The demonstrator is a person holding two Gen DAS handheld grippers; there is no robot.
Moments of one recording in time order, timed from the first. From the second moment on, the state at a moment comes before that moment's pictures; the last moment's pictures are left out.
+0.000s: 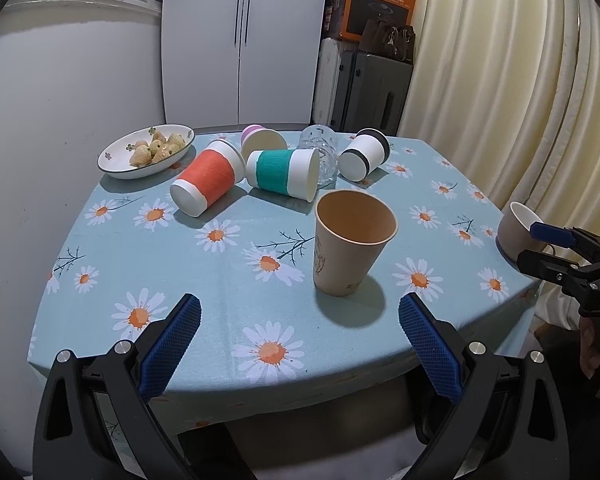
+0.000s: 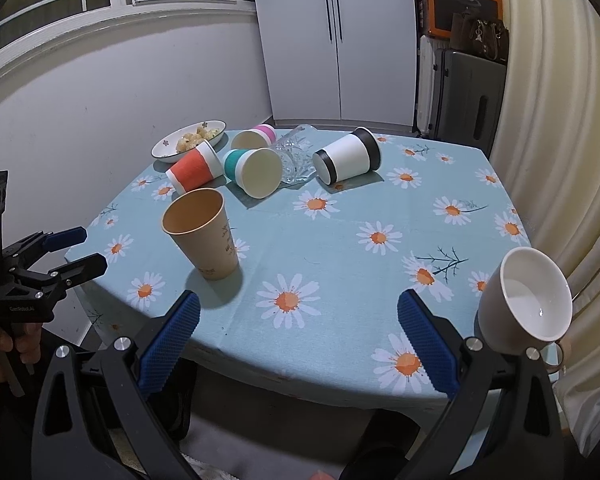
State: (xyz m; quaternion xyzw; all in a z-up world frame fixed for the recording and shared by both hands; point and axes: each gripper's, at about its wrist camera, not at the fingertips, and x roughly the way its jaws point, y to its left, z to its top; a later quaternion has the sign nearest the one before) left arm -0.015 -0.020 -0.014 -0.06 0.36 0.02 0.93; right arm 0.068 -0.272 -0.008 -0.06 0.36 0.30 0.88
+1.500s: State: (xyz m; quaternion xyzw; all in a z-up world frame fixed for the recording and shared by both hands) left arm -0.015 -0.025 -0.018 -0.04 0.36 0.04 0.93; right arm 0.069 -0.269 -0.010 -0.07 0.37 0.30 0.88
